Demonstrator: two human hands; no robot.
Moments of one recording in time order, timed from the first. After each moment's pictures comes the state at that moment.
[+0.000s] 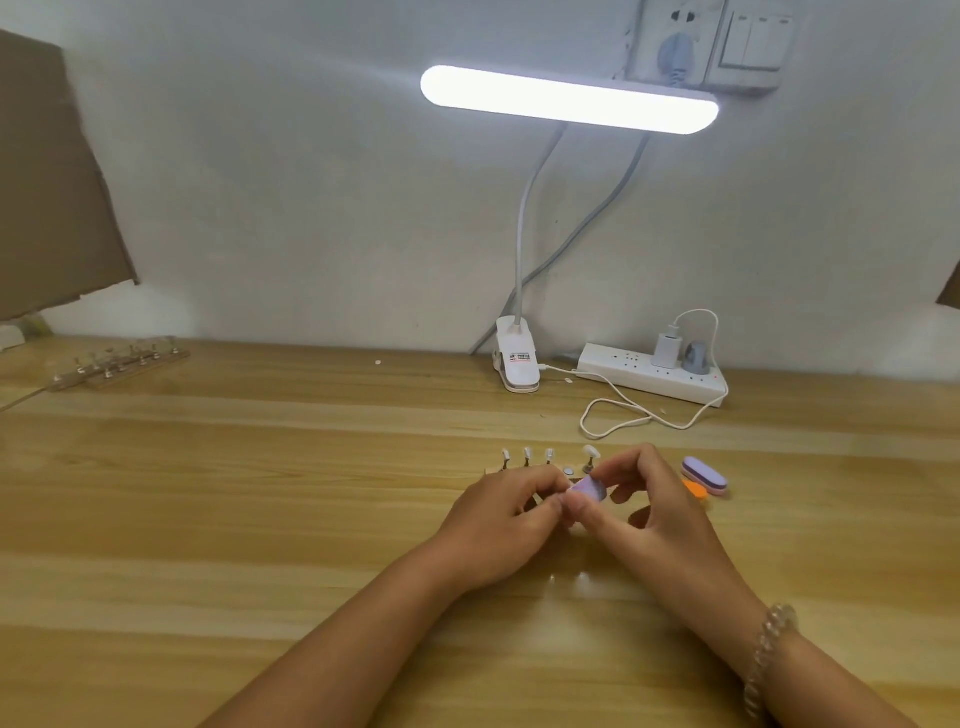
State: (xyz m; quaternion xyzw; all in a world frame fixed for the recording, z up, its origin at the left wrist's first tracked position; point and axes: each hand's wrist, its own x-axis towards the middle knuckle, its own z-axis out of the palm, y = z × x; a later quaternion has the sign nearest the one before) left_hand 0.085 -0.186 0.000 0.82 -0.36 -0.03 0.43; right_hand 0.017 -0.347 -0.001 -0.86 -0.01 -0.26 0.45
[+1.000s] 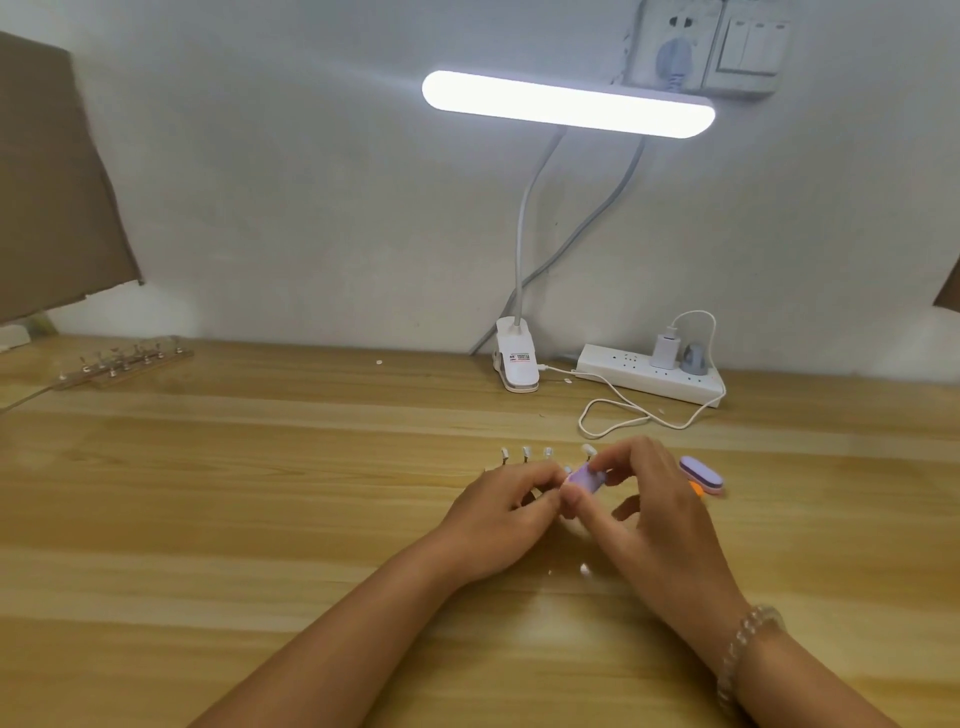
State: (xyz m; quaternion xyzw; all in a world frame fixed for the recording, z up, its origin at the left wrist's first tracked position) left_hand 0.086 -0.185 0.000 0.79 -0.37 -0.05 0.48; right_hand 0.014 -0.340 0.005 -0.88 -0.06 -0.35 0.32
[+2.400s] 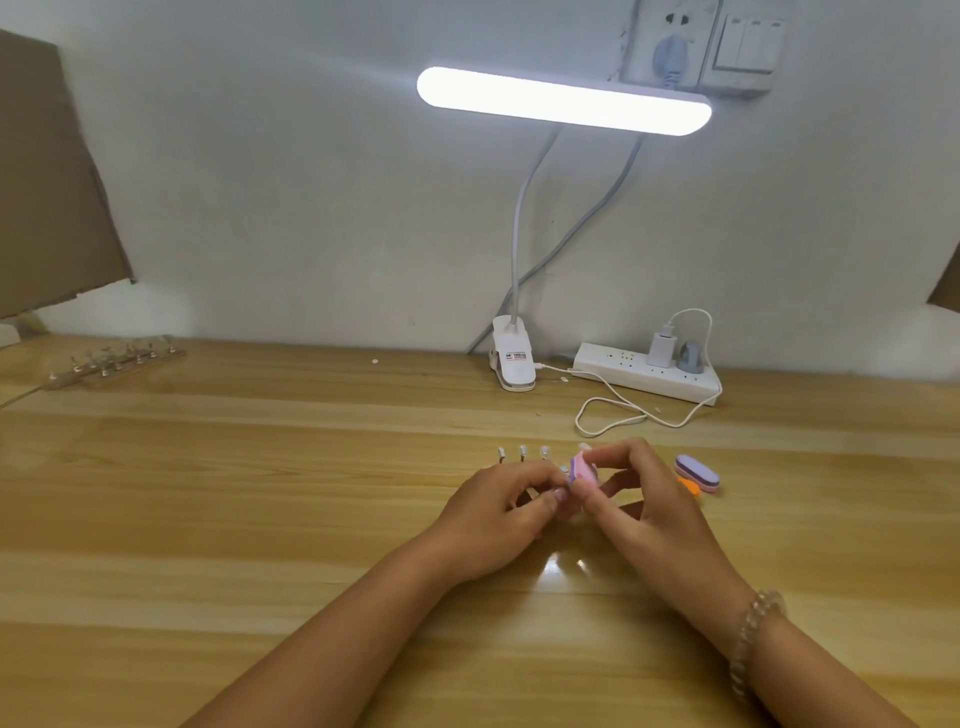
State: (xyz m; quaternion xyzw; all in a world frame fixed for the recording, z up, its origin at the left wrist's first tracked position) left_hand 0.091 -0.186 -0.005 0.80 -0.38 -0.04 0.47; right_hand 0.017 -0.347 0.003 -0.85 -0.04 -0.27 0.45
